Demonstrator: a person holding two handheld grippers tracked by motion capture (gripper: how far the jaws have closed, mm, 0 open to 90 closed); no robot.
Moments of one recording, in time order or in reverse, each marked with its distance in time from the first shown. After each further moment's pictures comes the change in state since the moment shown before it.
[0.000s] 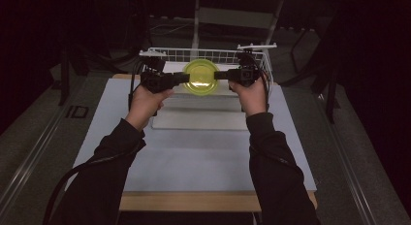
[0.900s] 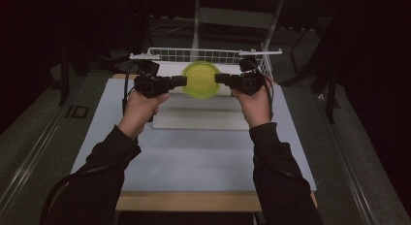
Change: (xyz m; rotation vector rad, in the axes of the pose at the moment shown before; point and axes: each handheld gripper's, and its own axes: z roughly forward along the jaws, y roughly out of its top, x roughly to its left) left arm -0.012 -0.007 -0.024 -0.011 -0.060 -0.026; right arm 0.024 -0.020 -0.025 -0.088 -0.019 -0.147
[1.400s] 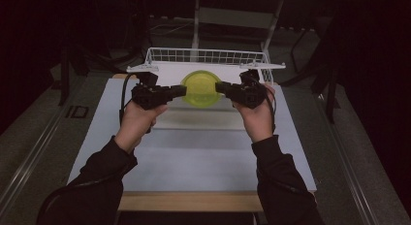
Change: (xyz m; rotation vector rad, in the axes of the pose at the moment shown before) left arm -0.017 -0.017 -0.016 -0.016 -0.025 0.038; right arm 0.017 -0.024 -0.019 -0.054 0.001 -0.084
